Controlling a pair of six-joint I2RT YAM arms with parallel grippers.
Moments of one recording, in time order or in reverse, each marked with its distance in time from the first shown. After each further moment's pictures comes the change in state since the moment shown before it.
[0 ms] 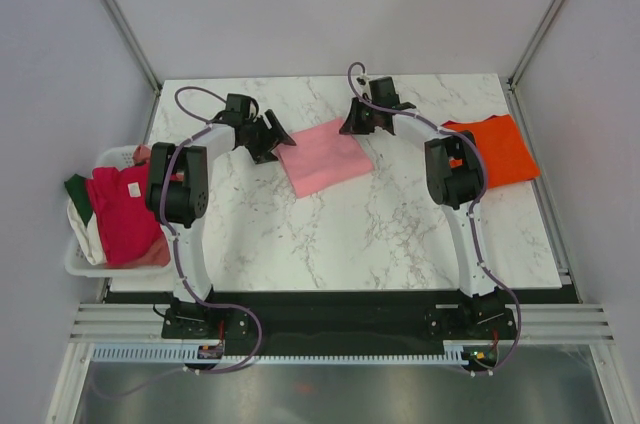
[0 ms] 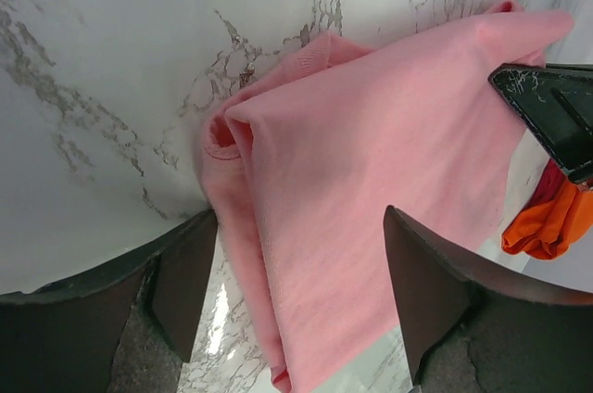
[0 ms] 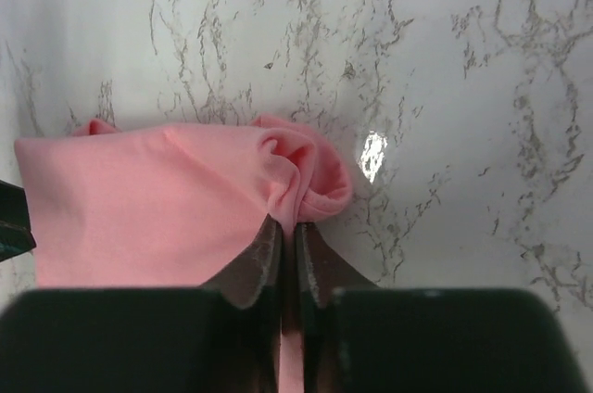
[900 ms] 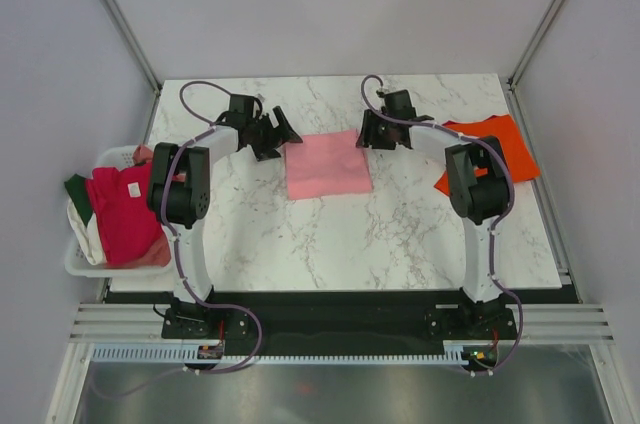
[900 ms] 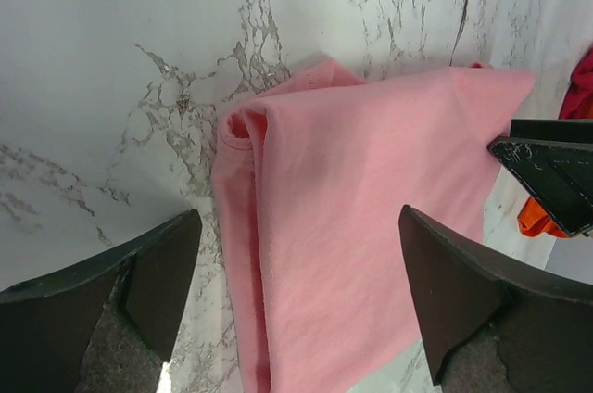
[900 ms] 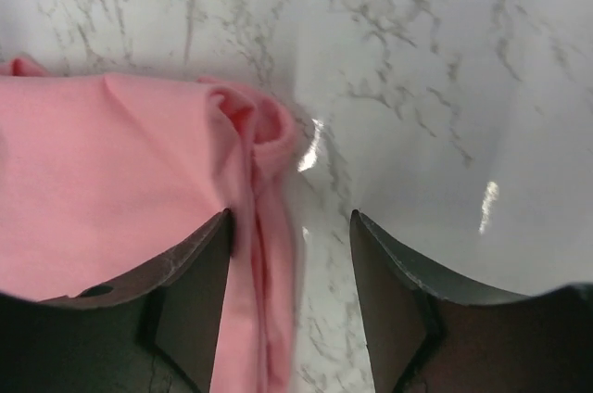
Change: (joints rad) left arm -0.023 -0.004 -0.021 0.100 0.030 0.077; right arm -0.017 -0.288 -0.407 0.050 0.180 -0.006
